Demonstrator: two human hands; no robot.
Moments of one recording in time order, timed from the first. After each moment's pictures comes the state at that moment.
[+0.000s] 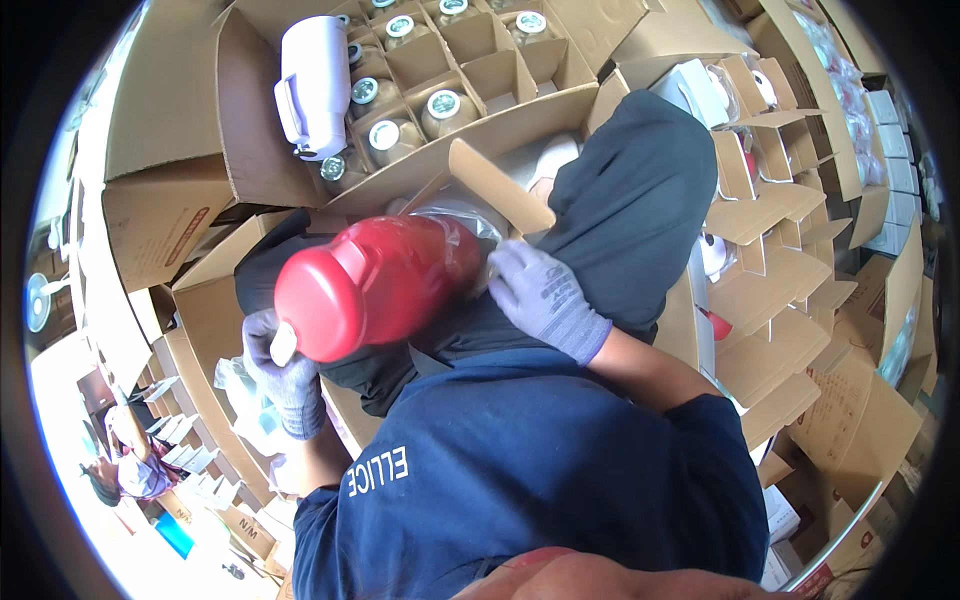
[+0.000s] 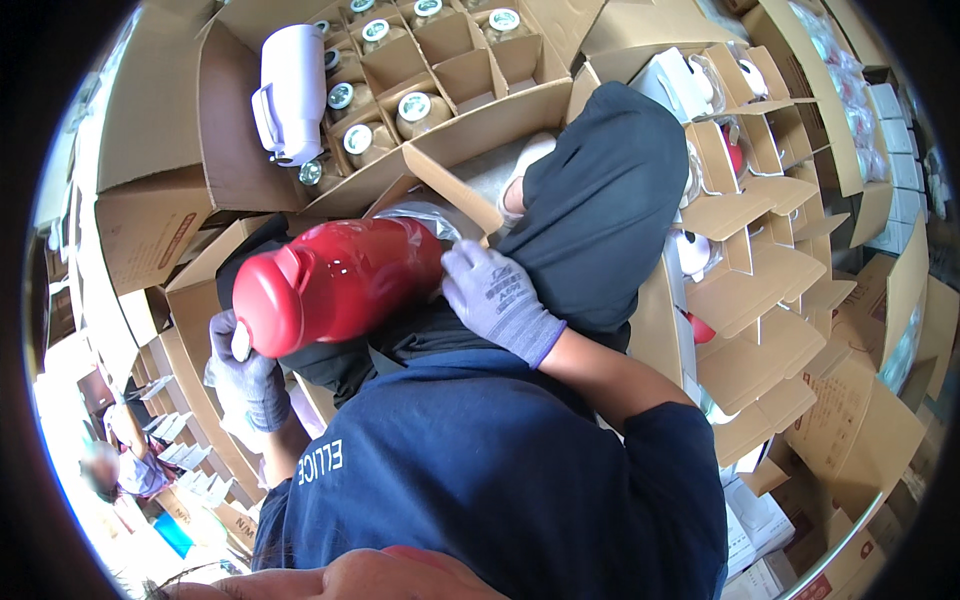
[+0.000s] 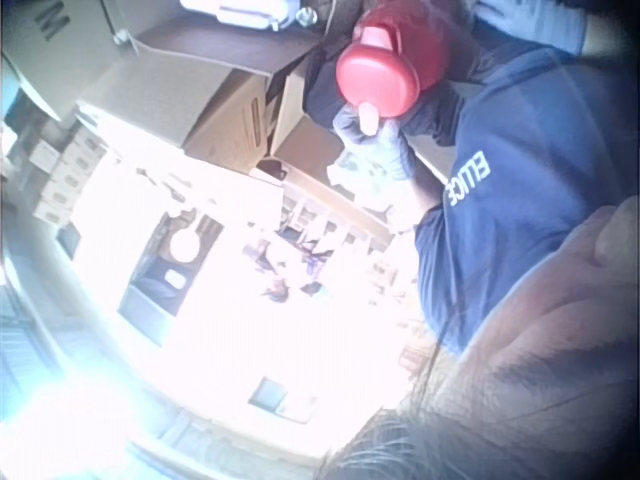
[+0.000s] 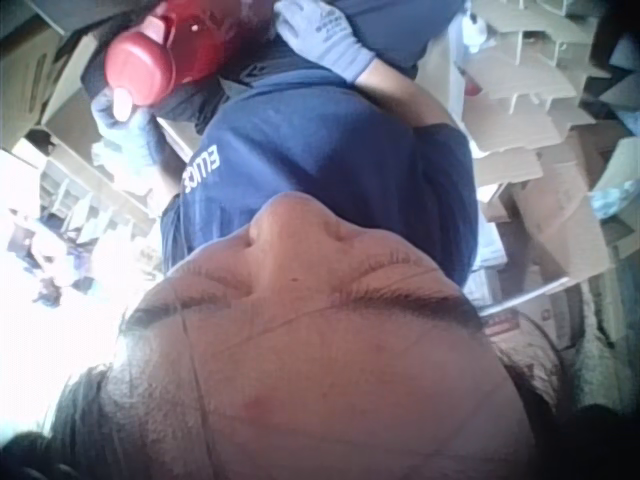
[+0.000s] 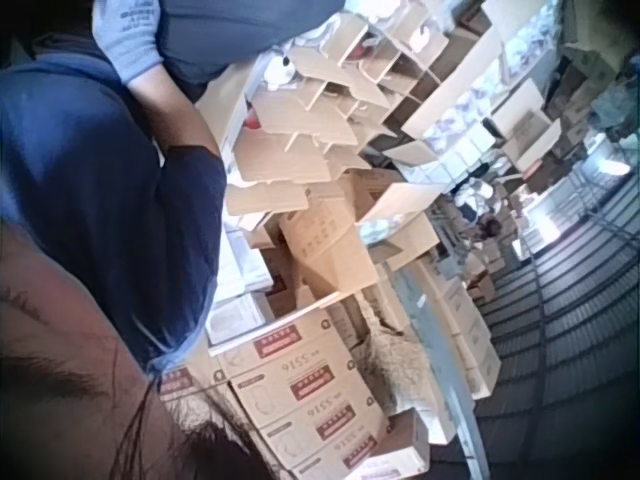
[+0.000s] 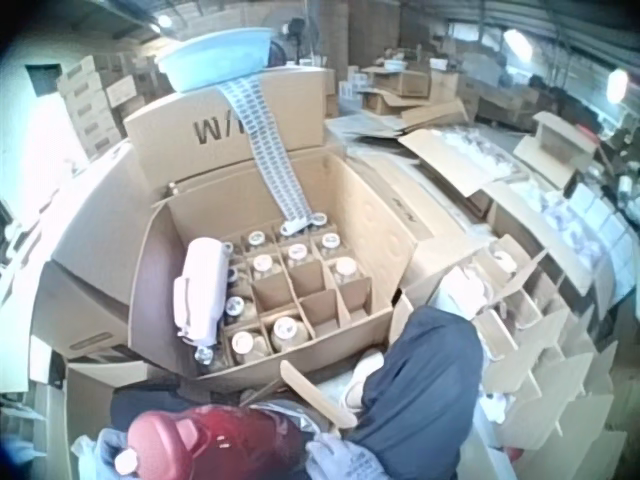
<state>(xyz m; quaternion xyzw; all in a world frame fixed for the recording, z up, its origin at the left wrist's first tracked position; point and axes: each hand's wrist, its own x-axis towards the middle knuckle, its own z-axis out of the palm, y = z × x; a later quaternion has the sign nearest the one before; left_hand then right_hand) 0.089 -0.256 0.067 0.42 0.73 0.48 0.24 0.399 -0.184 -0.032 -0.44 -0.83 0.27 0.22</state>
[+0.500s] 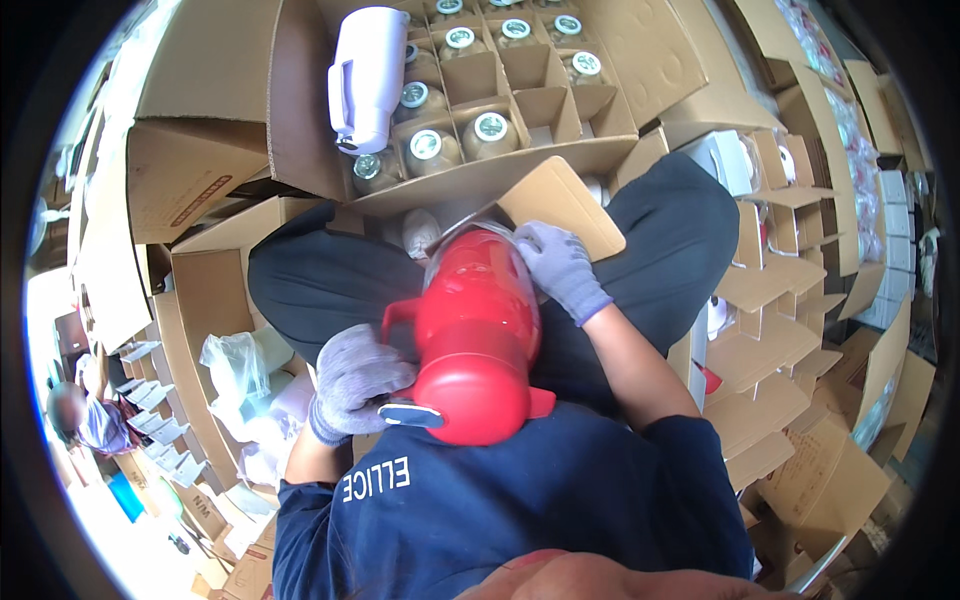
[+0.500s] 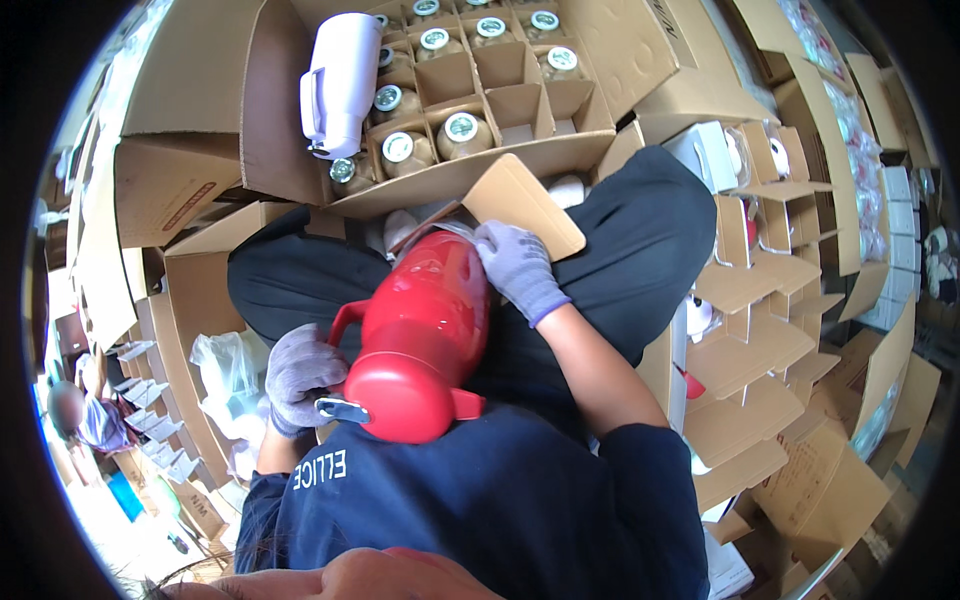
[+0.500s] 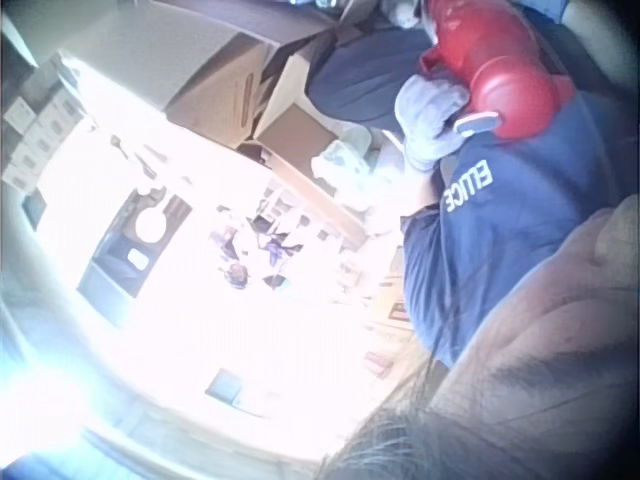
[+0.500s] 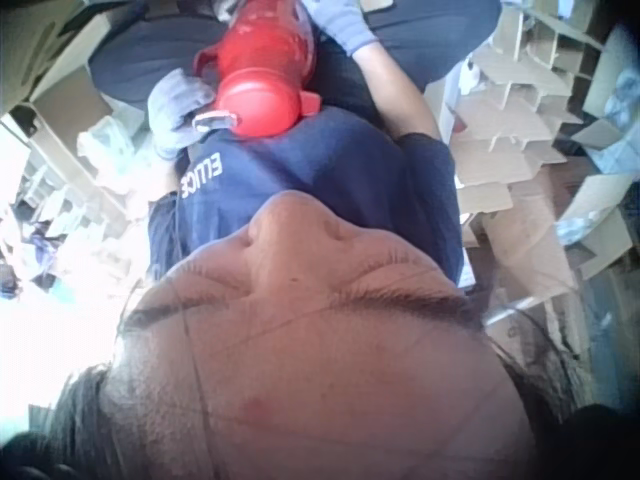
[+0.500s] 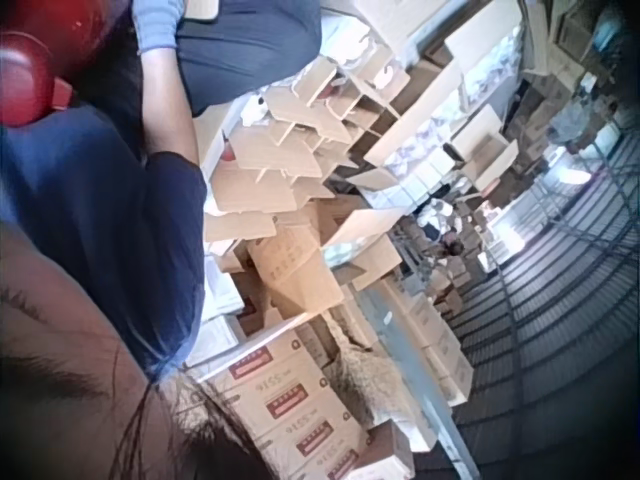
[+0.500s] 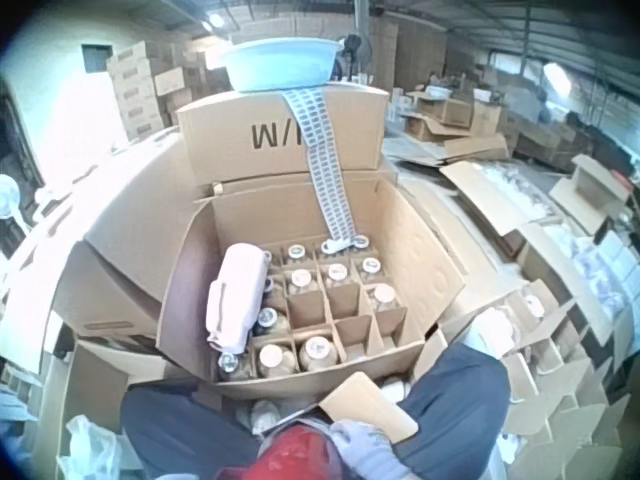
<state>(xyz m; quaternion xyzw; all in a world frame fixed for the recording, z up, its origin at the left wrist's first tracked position) 0.117 -0.226 0.086 0.80 0.41 0.36 0.24 0.381 -0.102 -0.088 -0.51 -0.75 0.37 0.21</state>
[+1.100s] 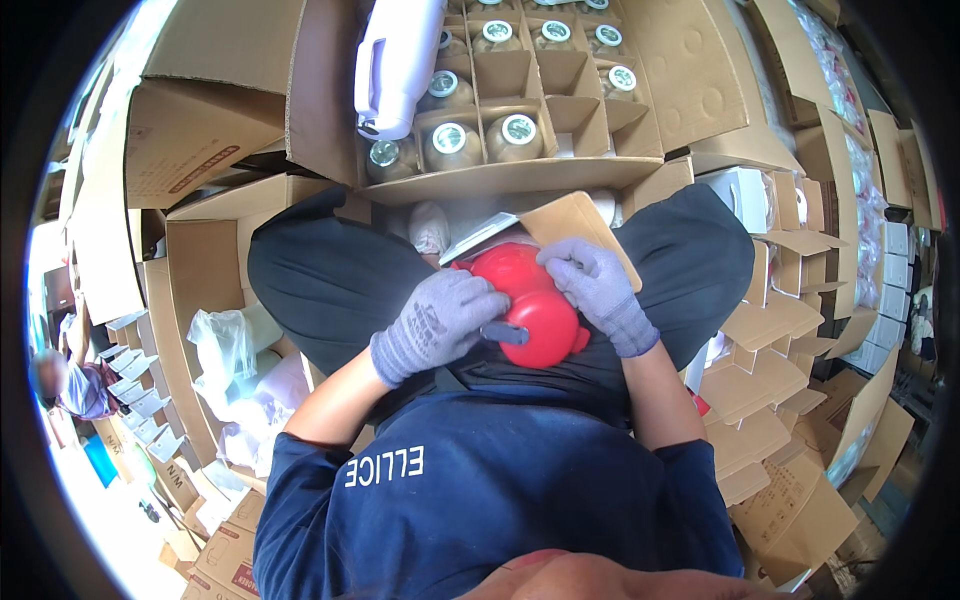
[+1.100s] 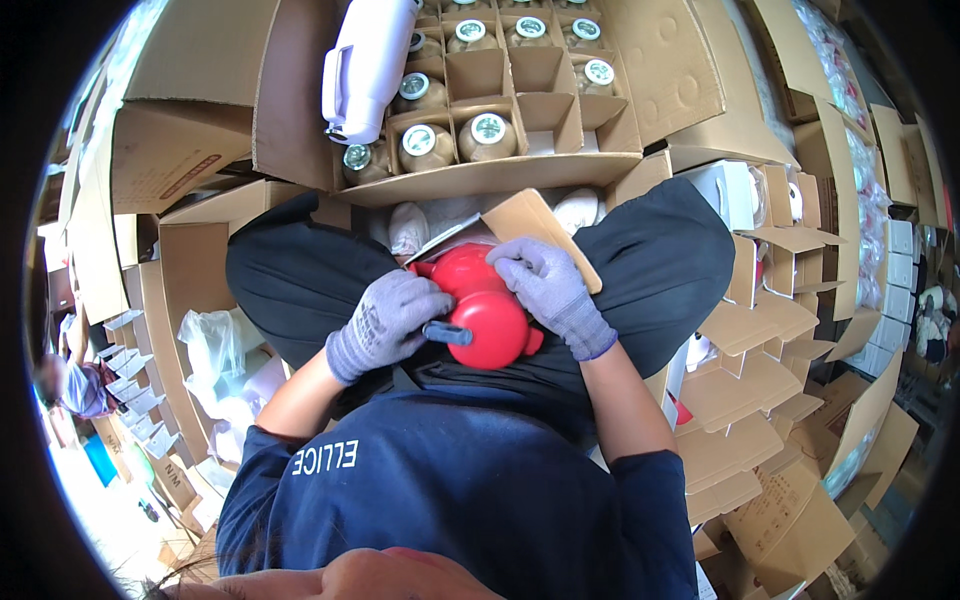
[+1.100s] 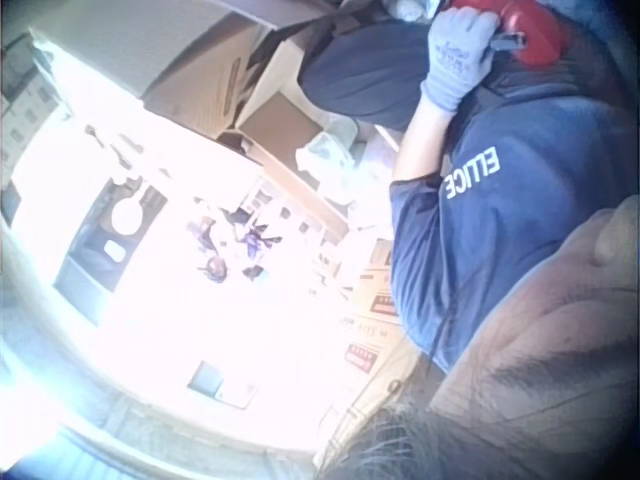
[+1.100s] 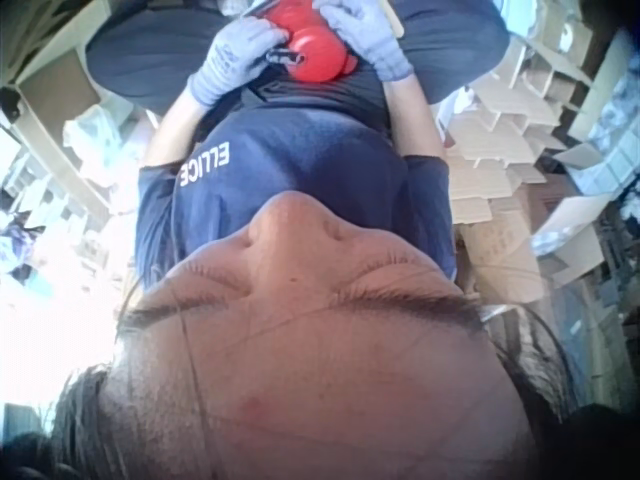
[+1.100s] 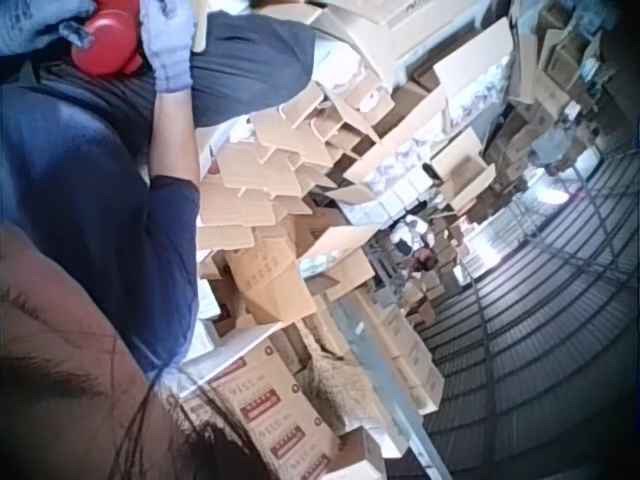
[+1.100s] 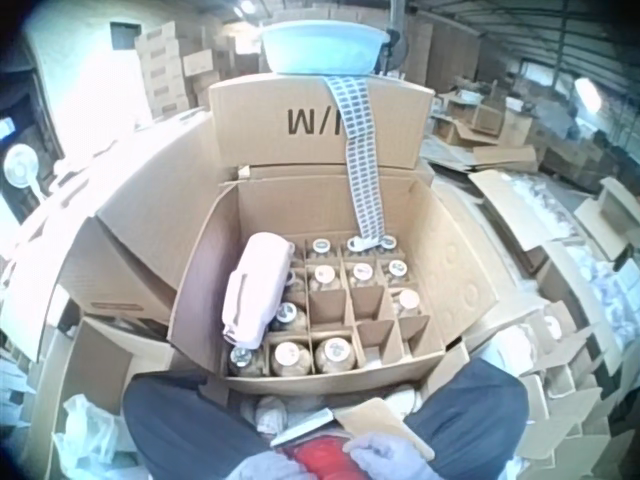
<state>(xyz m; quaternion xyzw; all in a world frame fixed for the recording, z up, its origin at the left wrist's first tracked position) 0.156 -0.173 0.010 0.83 0.42 0.28 0.23 0.396 -0.096 -0.023 -0.46 -0.50 0.71 0.19</state>
